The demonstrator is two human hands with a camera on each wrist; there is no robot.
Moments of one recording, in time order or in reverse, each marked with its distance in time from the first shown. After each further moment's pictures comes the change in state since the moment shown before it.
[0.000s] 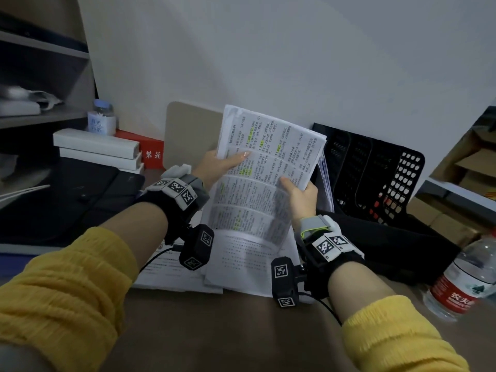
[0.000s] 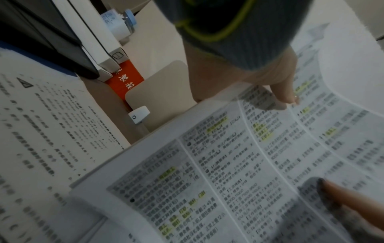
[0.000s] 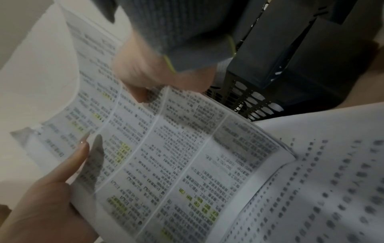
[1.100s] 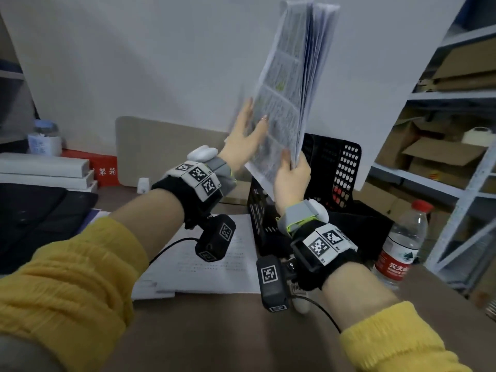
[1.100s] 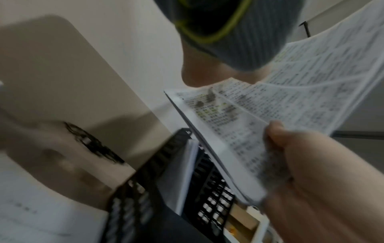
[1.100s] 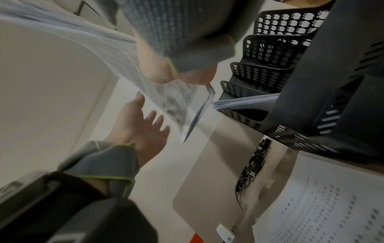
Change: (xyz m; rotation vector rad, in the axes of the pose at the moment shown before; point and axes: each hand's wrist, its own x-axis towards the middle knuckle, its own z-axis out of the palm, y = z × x) left_hand -0.004 0.091 0.156 0.060 -0.017 0.395; right_hand -0.012 -0.072 -0.060 -0.085 0.266 -0.368
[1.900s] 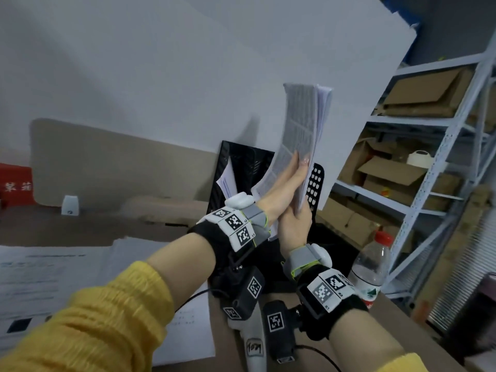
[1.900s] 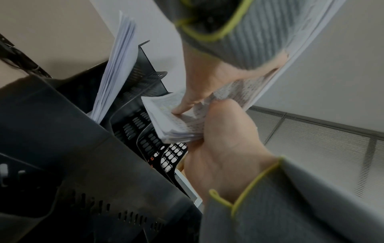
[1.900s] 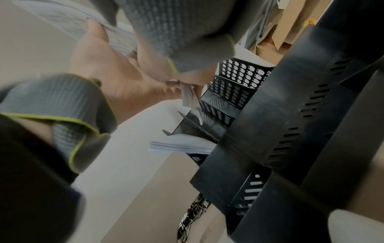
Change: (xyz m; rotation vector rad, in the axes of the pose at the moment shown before) left_hand 0.017 -0.025 0.153 -0.442 -0.384 -0.221; right_hand 0.064 0.079 -0.080 -0.218 0.063 0.032
